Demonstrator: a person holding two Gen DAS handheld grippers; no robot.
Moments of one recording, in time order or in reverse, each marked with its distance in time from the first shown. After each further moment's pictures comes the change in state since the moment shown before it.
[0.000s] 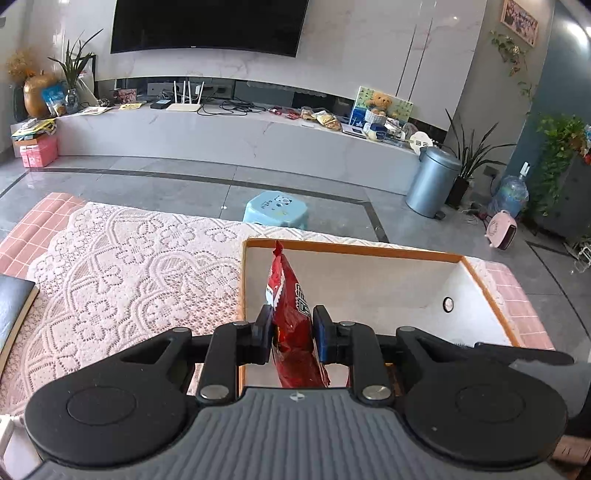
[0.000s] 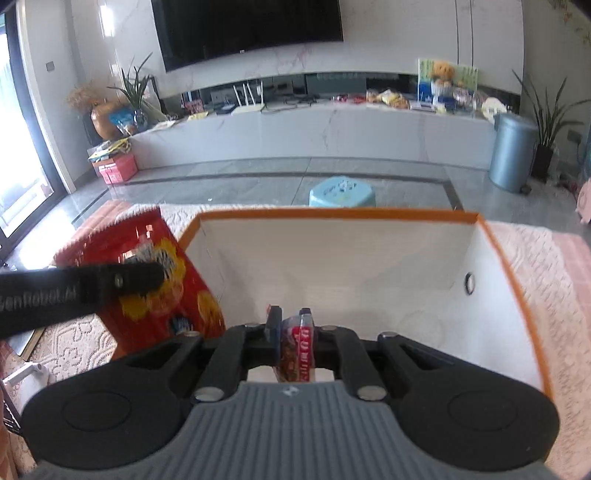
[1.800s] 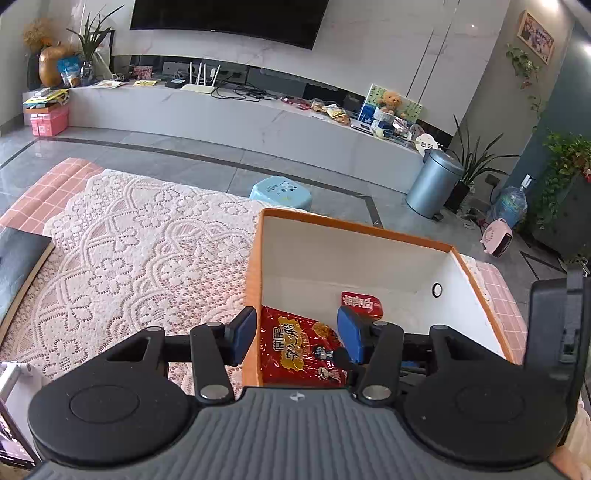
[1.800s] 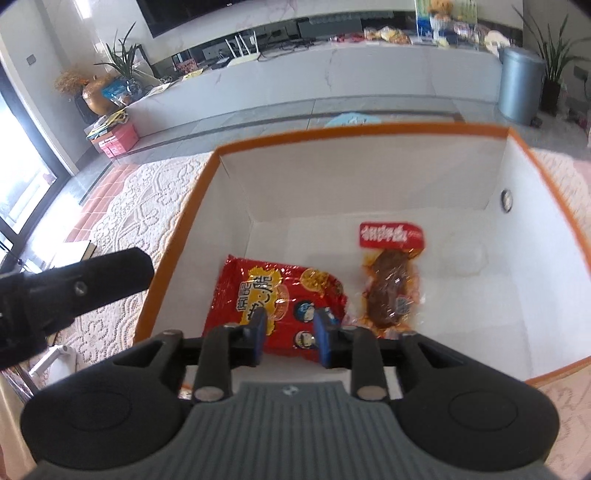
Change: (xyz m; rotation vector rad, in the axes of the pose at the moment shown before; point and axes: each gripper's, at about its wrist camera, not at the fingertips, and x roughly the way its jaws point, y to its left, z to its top) left arm -0.040 0.016 -0.015 -0.089 0.029 -0.015; right arm 0.006 0.018 -0.021 0.093 0.173 0.041
